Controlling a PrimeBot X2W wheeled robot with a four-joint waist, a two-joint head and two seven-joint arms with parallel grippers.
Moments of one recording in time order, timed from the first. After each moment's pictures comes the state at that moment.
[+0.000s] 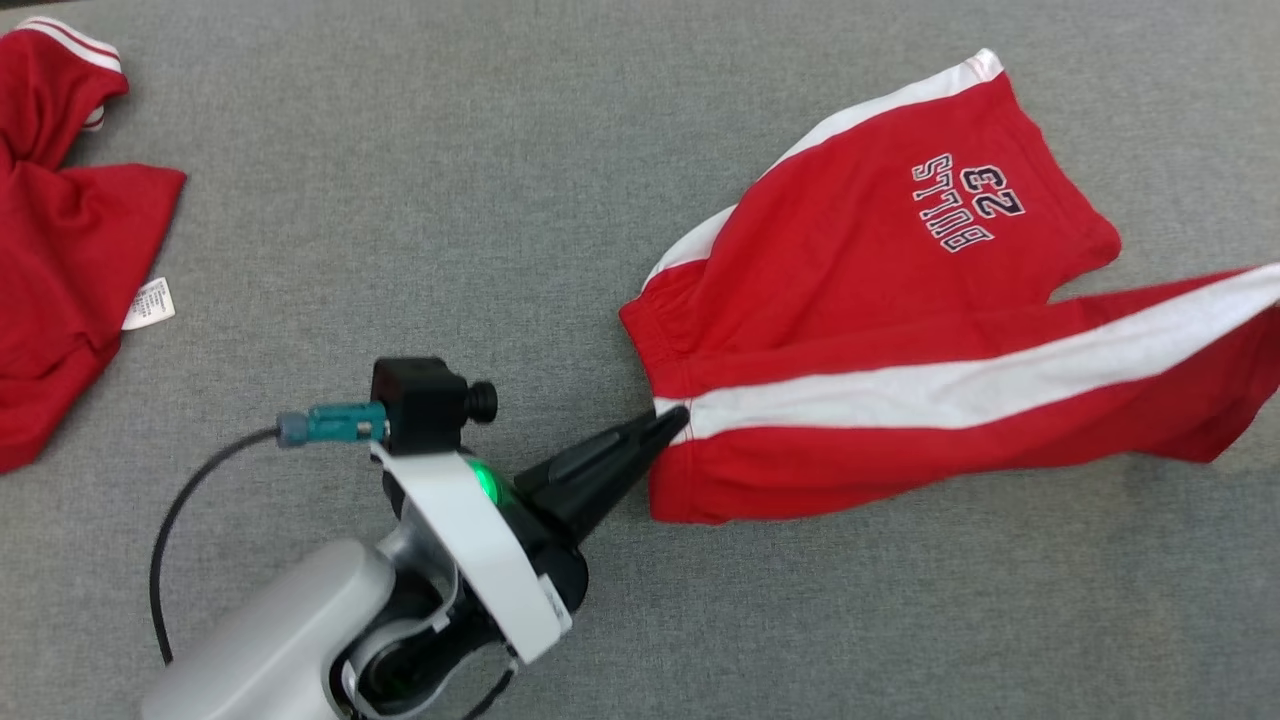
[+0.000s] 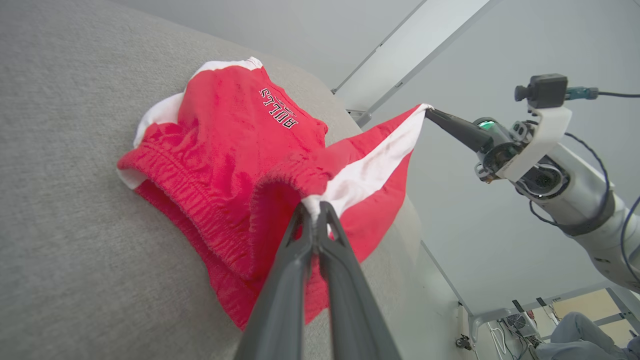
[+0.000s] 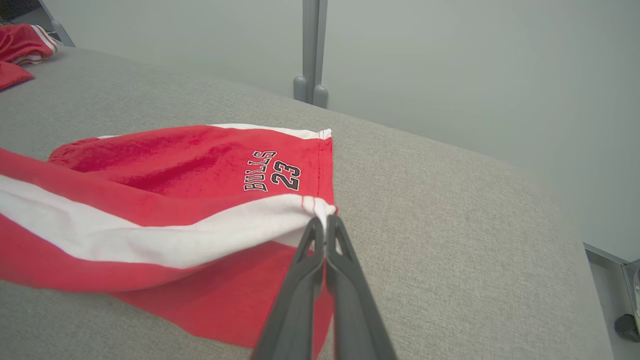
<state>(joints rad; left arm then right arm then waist) -0.49 0.45 -0.84 -0.09 -1.18 -0.13 0.09 -0.07 -0.95 0.10 -0.18 0.81 0.13 0.21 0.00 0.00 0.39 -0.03</state>
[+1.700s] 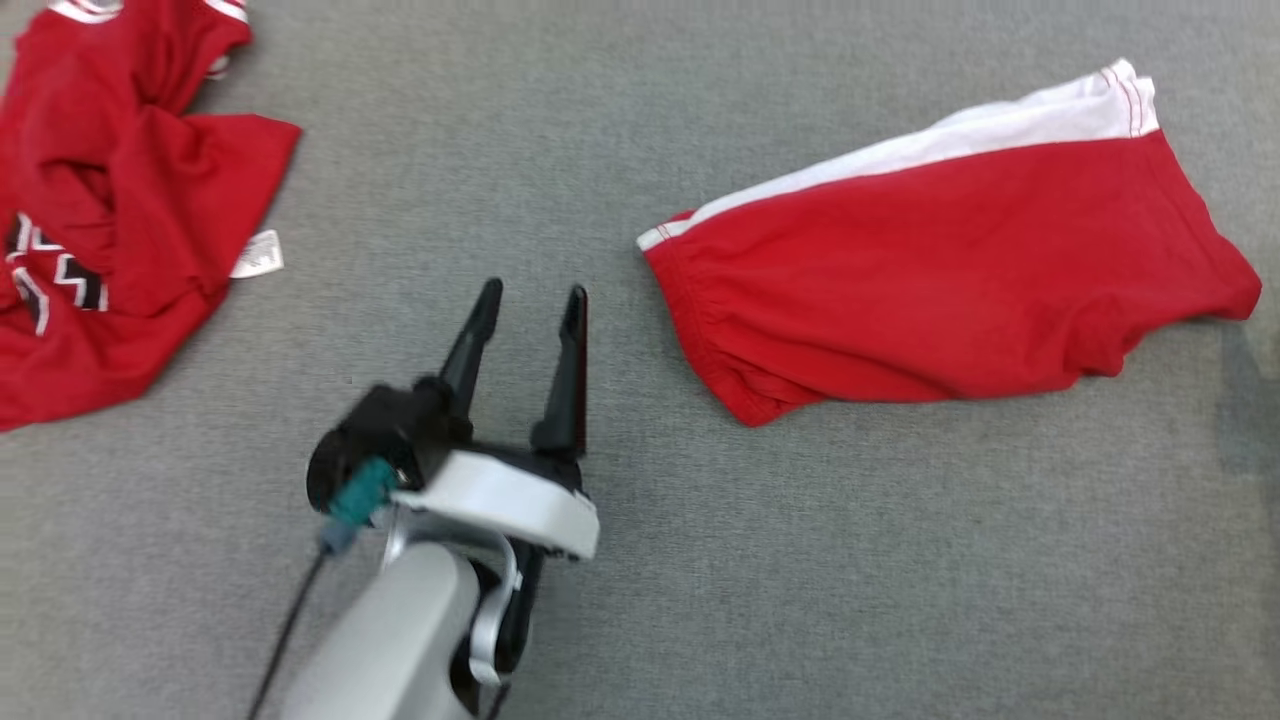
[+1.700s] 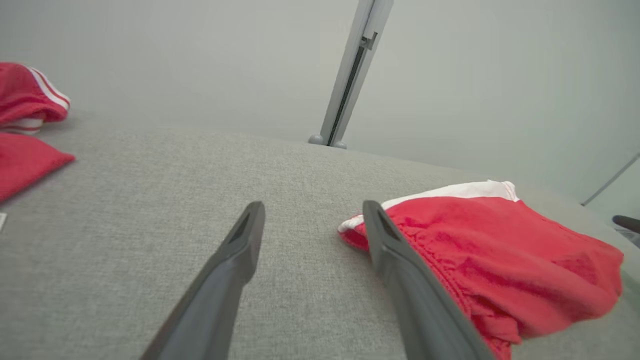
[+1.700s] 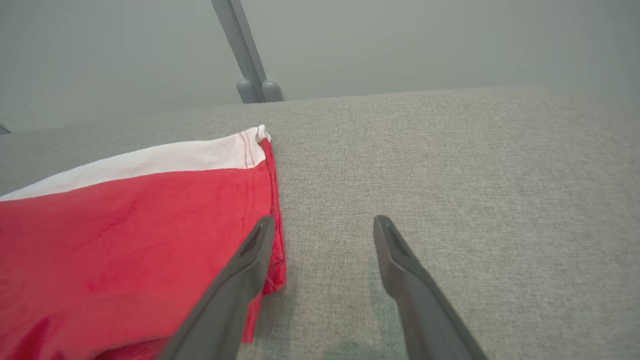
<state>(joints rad) -0.42 0.13 -0.56 0.20 -0.61 0.23 -0.26 -0.68 -0.89 0.75 0.57 1.19 0.13 -0.10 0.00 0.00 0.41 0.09</state>
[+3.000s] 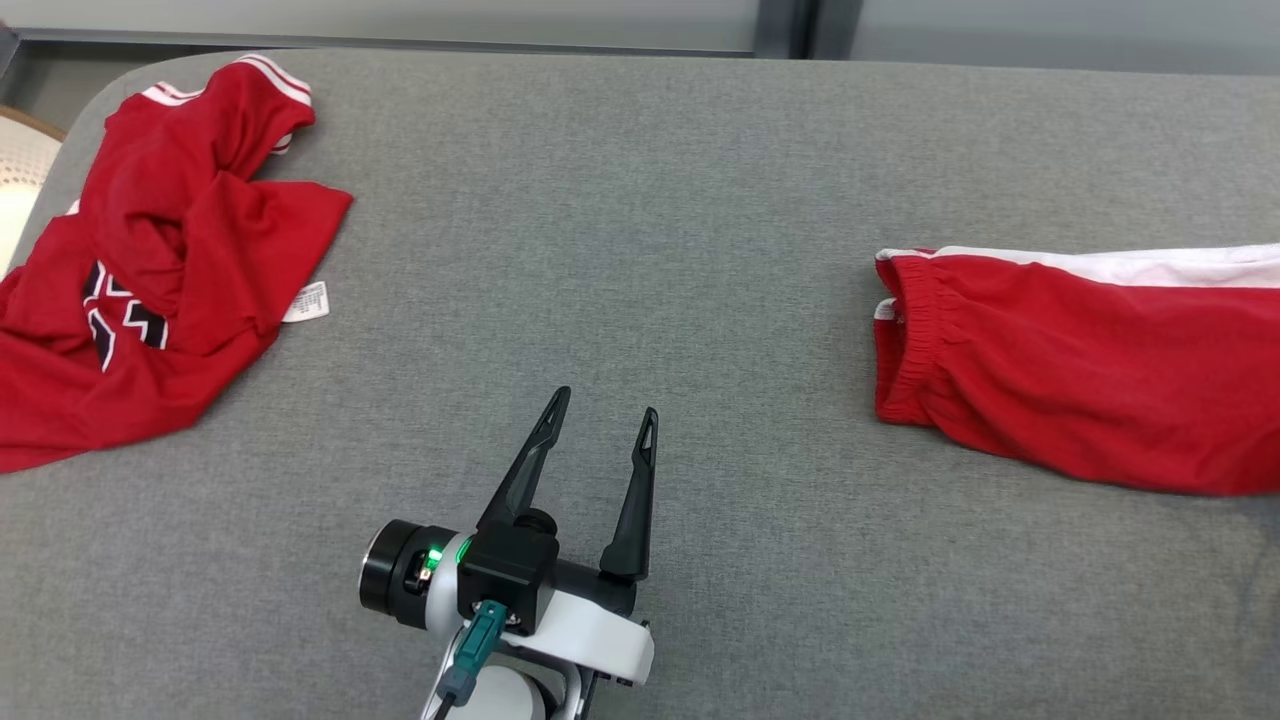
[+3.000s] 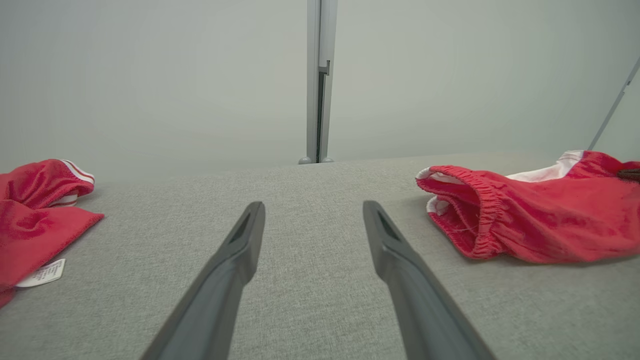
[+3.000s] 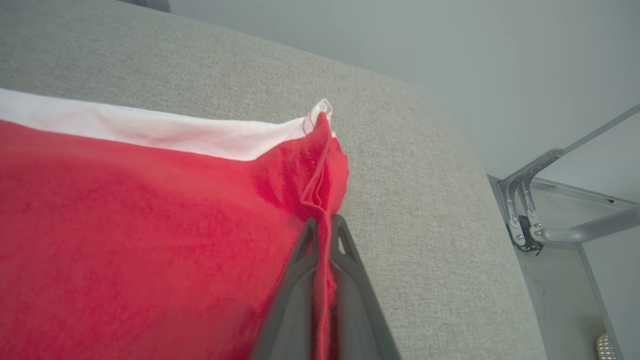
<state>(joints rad) -0.22 0.05 -0.57 0.13 -0.24 0.26 -0.26 -0.83 -0.71 0.95 1.22 0.89 0.13 -0.19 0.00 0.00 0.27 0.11</state>
